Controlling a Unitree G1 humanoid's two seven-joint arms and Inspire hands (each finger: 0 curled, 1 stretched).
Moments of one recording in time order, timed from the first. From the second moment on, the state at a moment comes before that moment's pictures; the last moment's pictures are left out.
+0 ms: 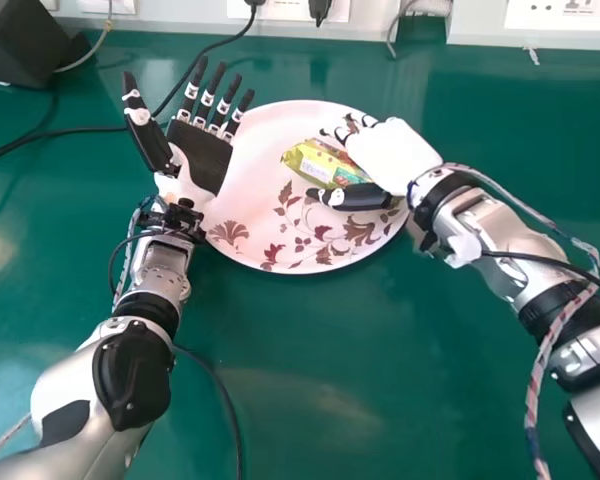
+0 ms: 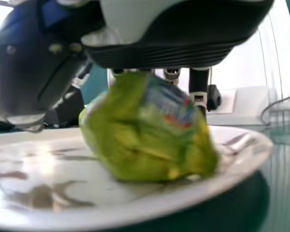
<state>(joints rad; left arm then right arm) -0.99 0.08 0.72 1.30 -0.56 -0.25 -0.86 -0.80 -0.55 0.50 0.52 -0.89 -0.25 -0.04</state>
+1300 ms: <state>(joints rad) -0.99 0.08 0.70 1.30 -0.55 -0.25 -0.84 -0.68 -0.60 0.31 0.25 -0.84 -0.28 0.00</state>
